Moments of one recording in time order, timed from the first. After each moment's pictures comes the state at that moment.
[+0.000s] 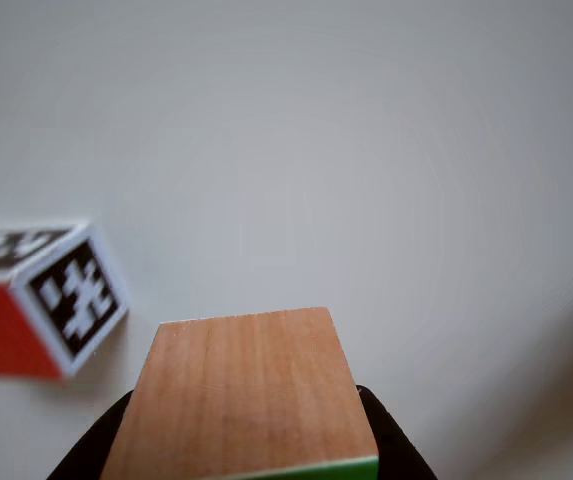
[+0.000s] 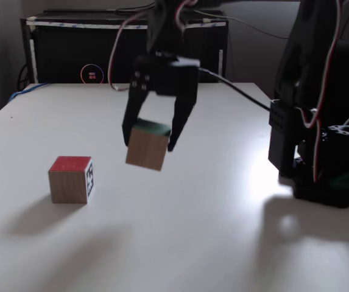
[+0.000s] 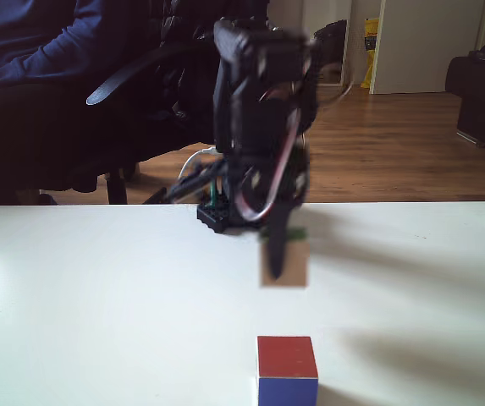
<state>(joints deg) 3.1 97.4 97.6 84.8 15.4</state>
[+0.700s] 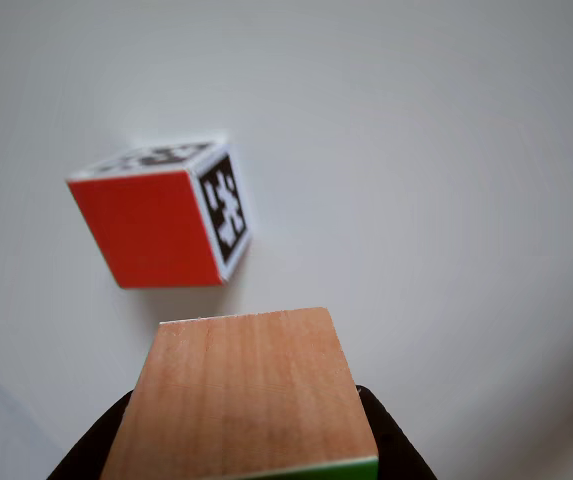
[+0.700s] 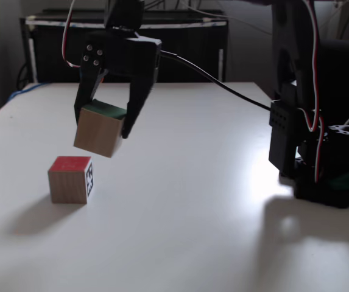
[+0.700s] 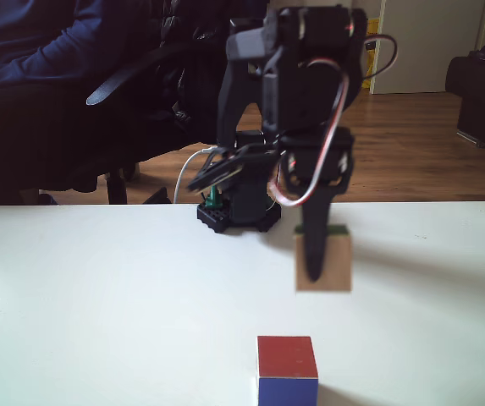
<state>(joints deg) 1.9 73.7 59.9 96.3 20.6</state>
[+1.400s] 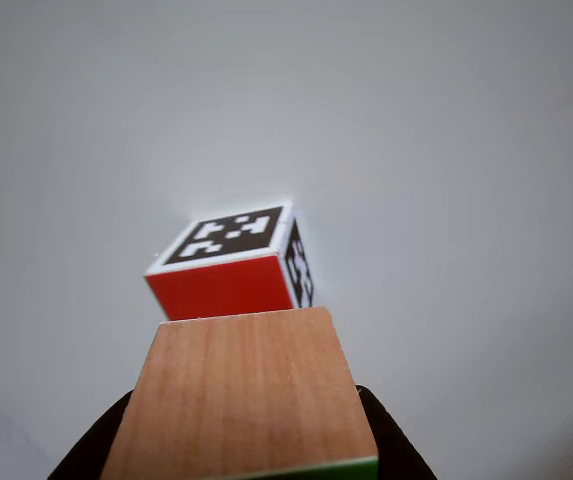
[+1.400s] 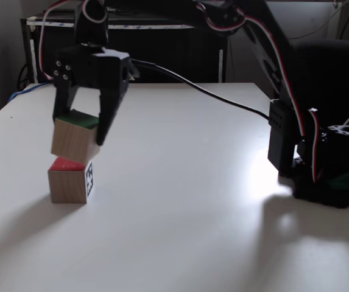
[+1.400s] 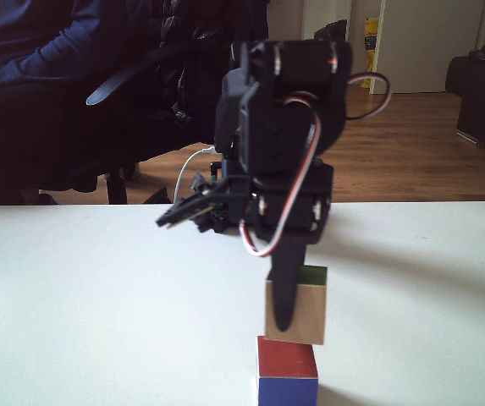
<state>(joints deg) 6.9 53.1 33.9 103.3 20.5</state>
